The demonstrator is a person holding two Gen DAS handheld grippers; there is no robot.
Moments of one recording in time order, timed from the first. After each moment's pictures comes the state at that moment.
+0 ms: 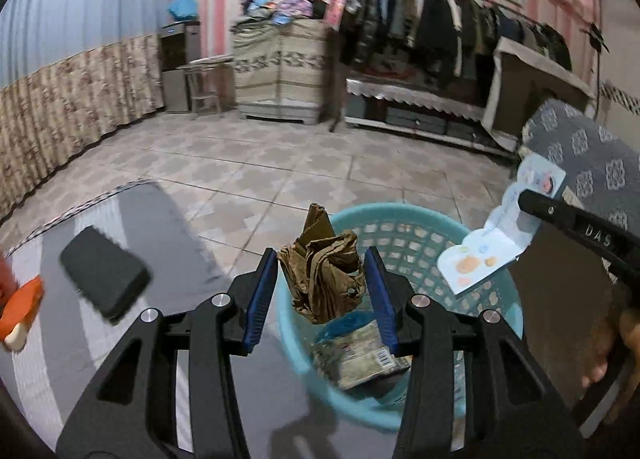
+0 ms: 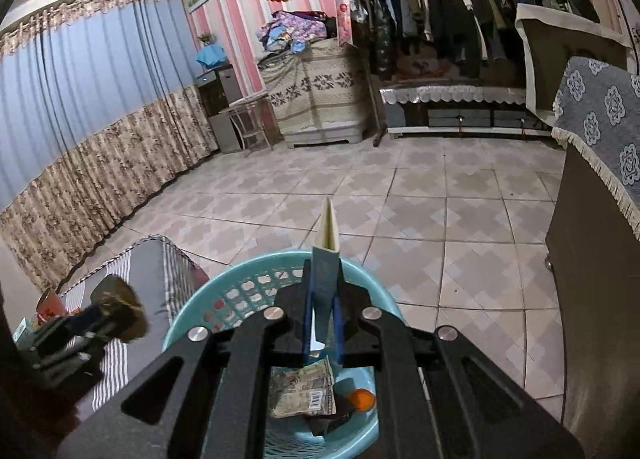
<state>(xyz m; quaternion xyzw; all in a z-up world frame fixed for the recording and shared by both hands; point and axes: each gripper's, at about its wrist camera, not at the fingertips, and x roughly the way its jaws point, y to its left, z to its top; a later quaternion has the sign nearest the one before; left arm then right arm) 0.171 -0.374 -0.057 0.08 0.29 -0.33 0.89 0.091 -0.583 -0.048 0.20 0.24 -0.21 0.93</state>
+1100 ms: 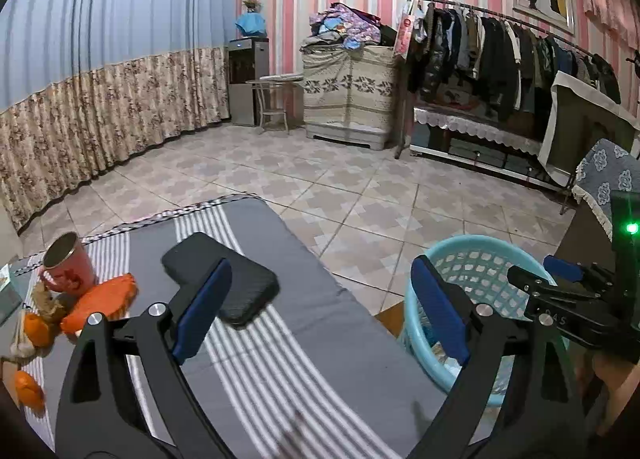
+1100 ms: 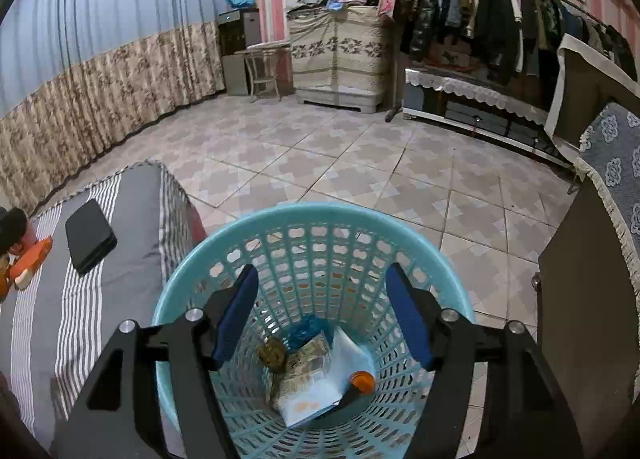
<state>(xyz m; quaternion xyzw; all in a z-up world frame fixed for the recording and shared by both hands) 0.186 -0.271 -0.018 0.05 0.26 -0.21 0.94 0.151 -0.520 -0.066 0.09 0.33 -0.19 0.92</state>
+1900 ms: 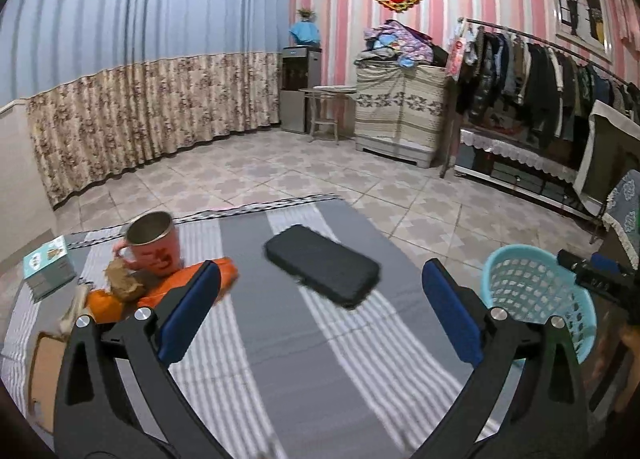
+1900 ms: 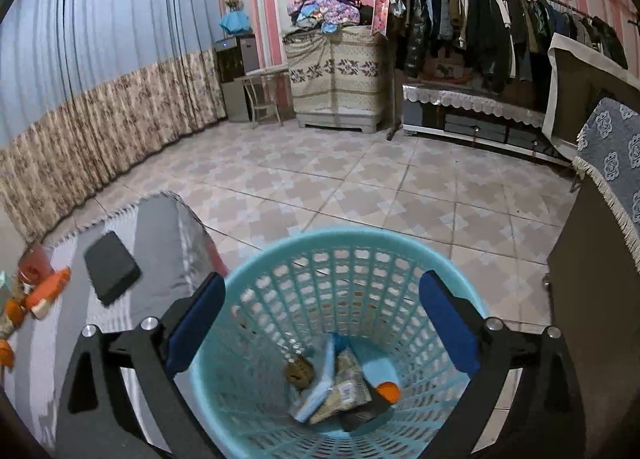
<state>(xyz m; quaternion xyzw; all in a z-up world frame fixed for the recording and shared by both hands) 0.177 -0.162 -0.009 0.02 0.24 -0.13 0.96 0.145 -0.498 -0.045 0.12 0.27 -0.20 0.93</state>
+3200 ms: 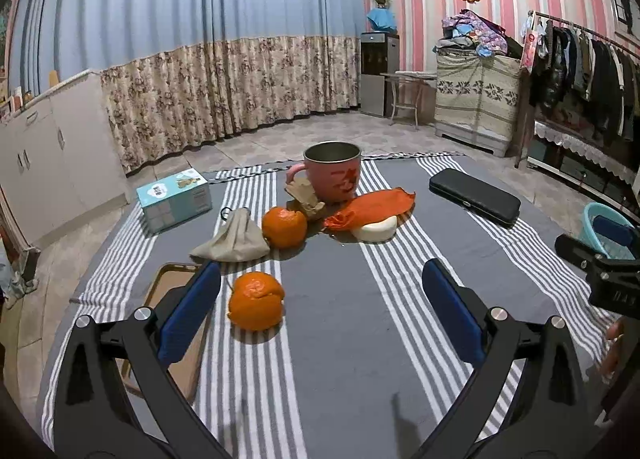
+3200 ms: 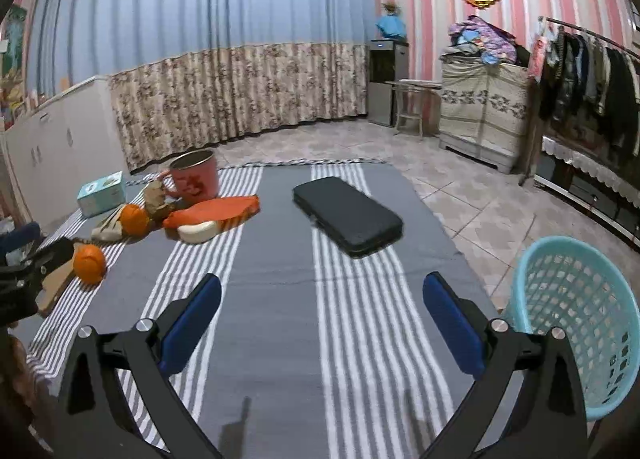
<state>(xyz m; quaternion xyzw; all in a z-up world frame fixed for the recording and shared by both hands) 0.135 0.003 -0.057 0.03 0.26 -0.01 0.96 0.155 -0.255 -0.071 0.01 0.27 0.04 0.96</state>
